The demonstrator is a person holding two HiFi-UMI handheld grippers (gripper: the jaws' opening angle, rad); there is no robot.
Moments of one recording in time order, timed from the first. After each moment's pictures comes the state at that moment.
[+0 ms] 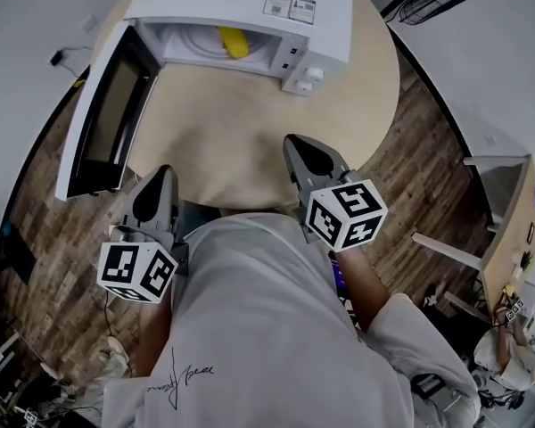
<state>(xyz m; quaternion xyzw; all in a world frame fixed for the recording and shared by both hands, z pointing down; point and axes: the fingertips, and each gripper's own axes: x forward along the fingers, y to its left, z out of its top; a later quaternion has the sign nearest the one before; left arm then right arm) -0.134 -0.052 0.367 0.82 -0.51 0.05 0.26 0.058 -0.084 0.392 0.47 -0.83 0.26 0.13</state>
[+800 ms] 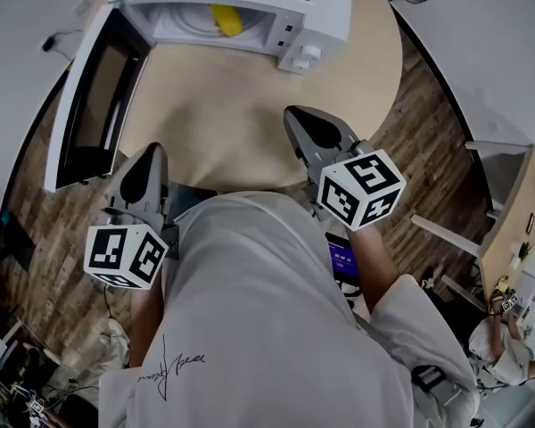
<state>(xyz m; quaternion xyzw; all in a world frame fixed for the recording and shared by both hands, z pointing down) -0.127 -0.068 0.366 0.82 -0.51 0.08 0.25 0.067 -0.102 0.379 0.43 -0.86 0.25 0.13</state>
